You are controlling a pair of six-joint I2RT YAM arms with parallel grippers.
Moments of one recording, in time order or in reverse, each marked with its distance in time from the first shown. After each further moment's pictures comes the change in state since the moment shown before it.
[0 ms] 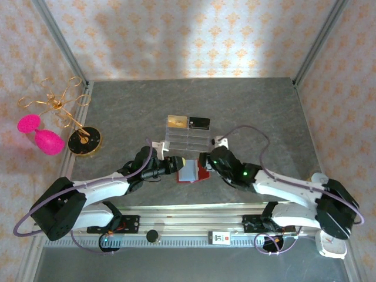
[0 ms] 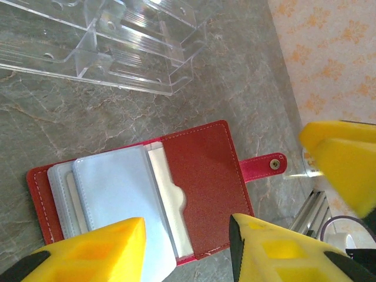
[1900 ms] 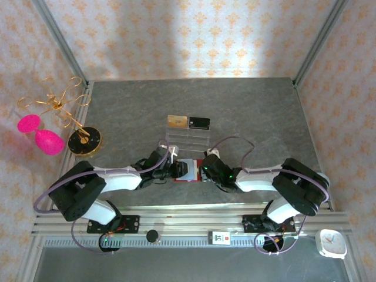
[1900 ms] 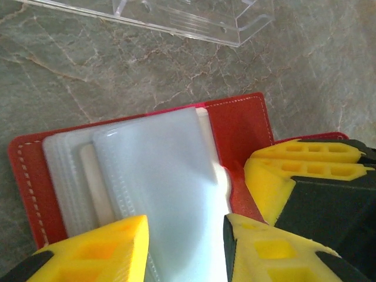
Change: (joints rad) left arm -0.086 0.213 0.102 -0.109 -0.110 0.087; right arm -0.010 0.304 -0.126 0.259 -0.097 0.042
